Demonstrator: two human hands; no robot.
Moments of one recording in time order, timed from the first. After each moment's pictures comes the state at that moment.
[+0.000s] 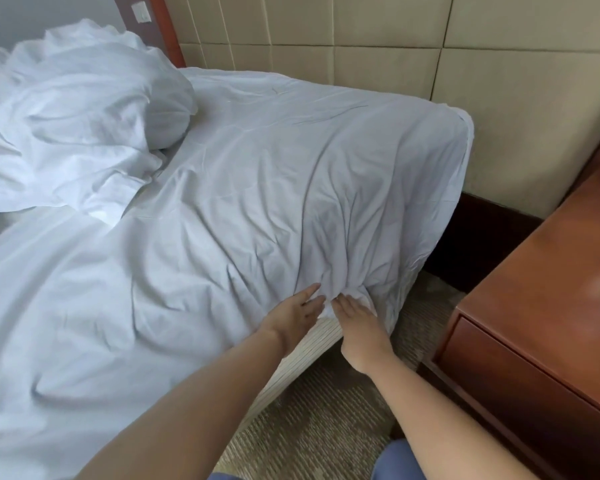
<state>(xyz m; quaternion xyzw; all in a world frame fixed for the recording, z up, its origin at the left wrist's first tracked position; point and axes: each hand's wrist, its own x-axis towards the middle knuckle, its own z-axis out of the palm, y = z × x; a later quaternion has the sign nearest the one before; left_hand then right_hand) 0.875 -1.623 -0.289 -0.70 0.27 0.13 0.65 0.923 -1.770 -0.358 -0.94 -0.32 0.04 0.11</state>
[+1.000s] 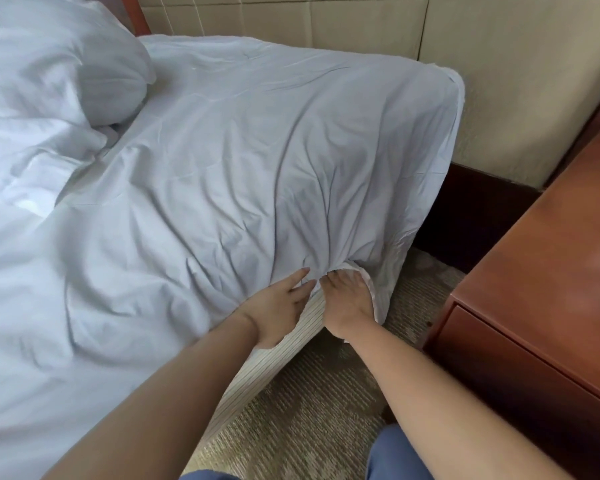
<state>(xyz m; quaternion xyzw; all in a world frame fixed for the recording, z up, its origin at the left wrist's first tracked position) 0.892 -1.612 -0.303 -0.74 0.35 0.11 0.56 0.954 -1.745 -0.357 -0.96 -0.26 0.03 0.01</state>
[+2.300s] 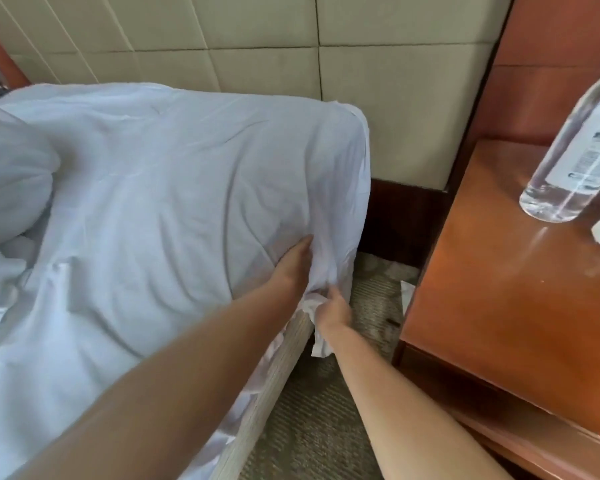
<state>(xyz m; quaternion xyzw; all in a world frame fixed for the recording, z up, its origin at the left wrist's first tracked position) 1.004 -1.693 -0.218 -0.68 0.31 0.09 0.66 0.967 -1.761 -0.309 -0.79 0.22 0.12 0.55</state>
